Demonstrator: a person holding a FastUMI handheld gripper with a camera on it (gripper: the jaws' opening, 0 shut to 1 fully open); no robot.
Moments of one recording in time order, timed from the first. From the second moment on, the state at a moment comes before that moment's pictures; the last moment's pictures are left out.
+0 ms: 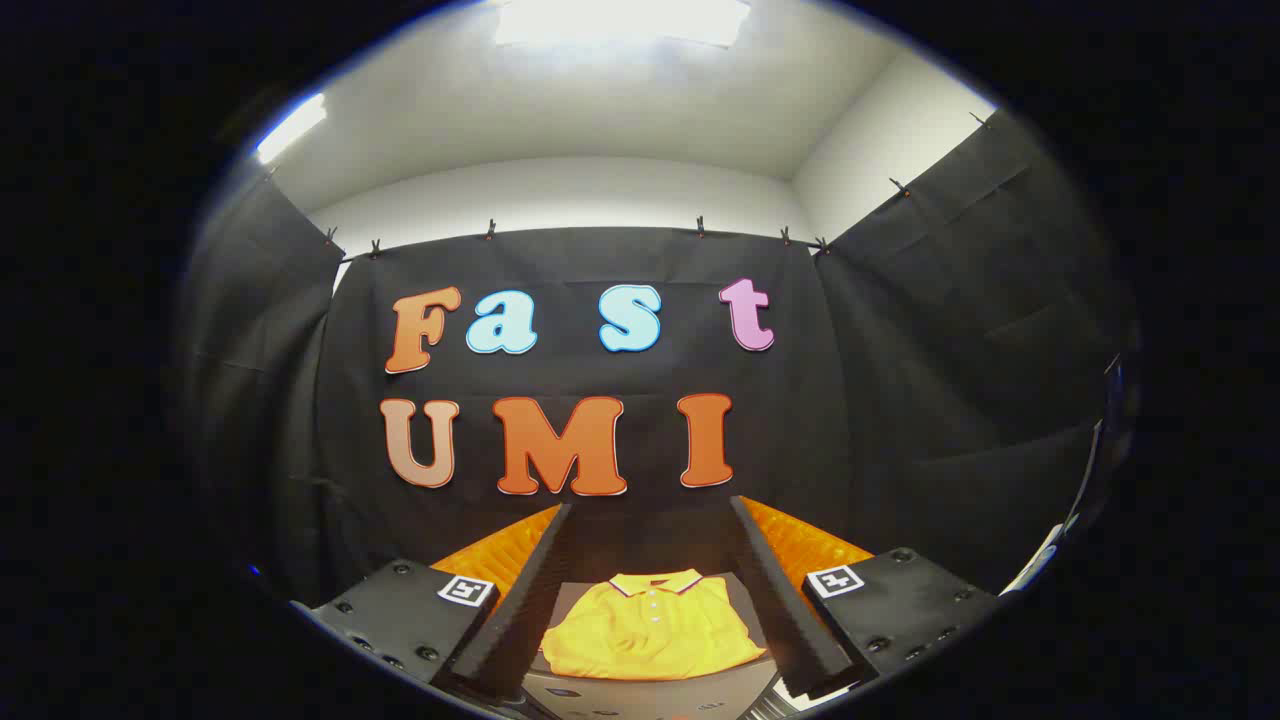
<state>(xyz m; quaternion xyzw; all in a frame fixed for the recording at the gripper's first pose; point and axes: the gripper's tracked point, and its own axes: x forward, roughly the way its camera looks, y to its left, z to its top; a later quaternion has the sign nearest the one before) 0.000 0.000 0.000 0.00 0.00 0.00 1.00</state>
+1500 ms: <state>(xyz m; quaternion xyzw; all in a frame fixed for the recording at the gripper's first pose) -0.003 -0.027 0.014 0.00 -0.01 -0.02 1.00</state>
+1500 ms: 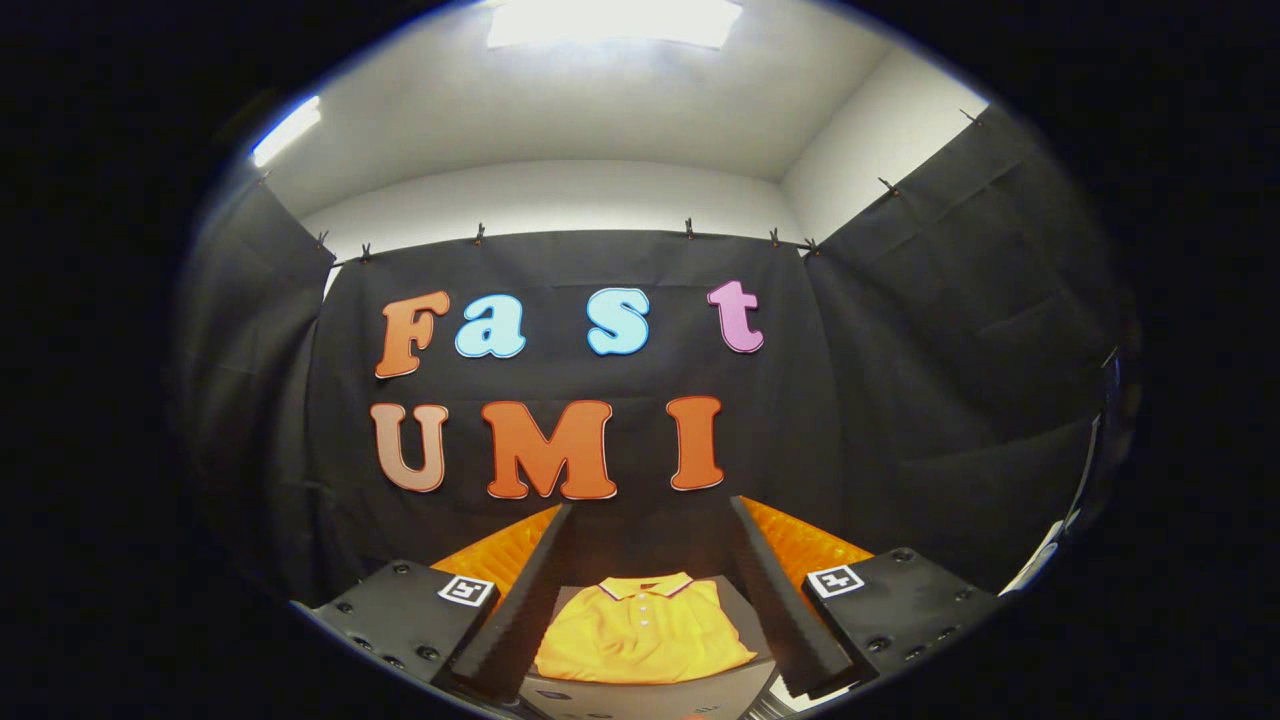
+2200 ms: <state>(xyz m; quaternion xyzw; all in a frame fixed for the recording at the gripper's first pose) 0.083 0.003 -0.007 -0.05 0.07 0.02 1.00</state>
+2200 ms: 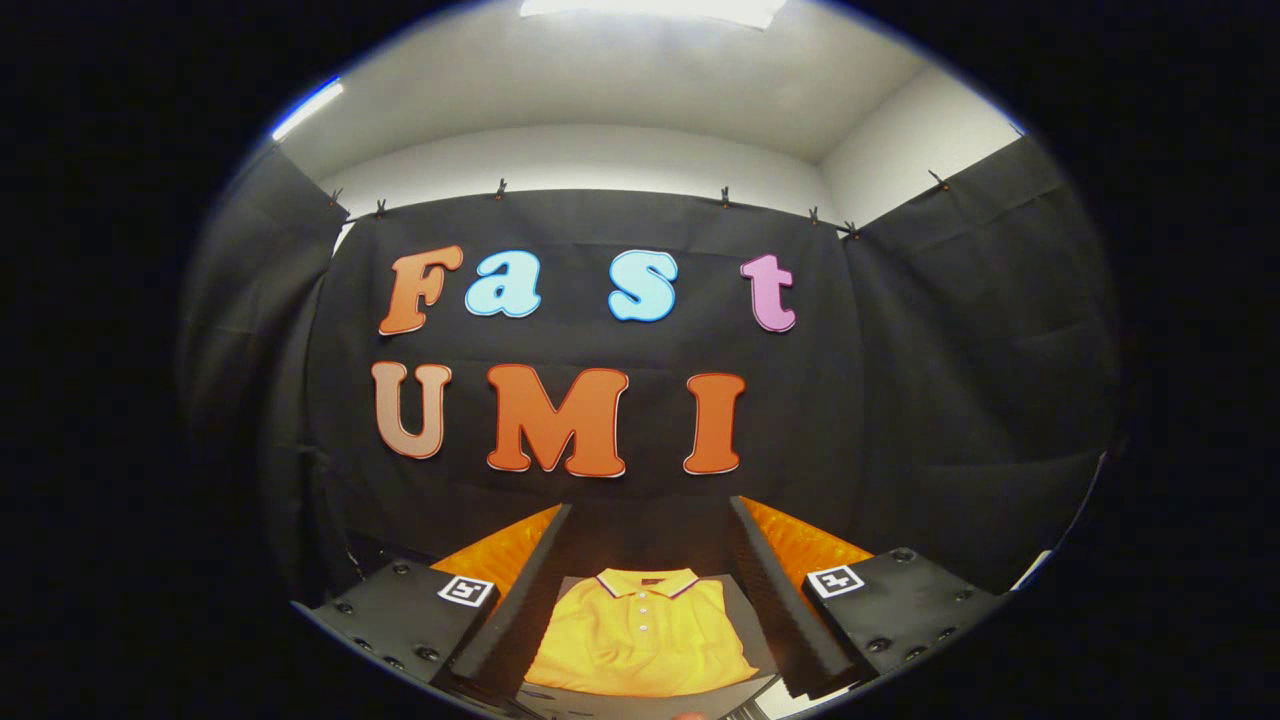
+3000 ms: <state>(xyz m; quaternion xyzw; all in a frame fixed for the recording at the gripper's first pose) 0.224 0.003 -0.211 -0.01 0.34 0.04 0.94</state>
